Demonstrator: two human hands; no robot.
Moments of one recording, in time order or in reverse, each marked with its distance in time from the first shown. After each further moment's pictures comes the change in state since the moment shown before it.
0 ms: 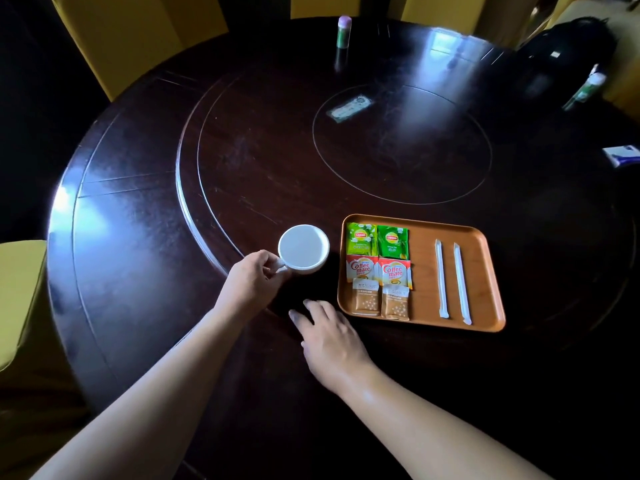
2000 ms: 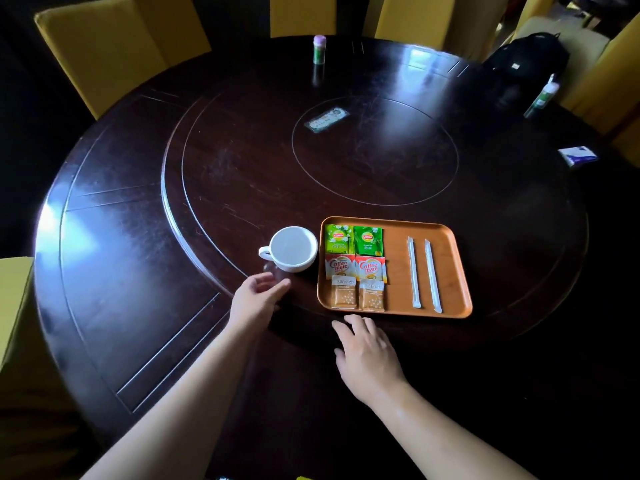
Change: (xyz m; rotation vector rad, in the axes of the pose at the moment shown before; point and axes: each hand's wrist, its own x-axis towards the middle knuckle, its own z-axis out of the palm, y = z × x) left_hand -0.031 0.005 0.044 -0.606 -0.044 -0.364; right_hand -0.074 0.044 -0.028 -0.031 -0.027 0.288
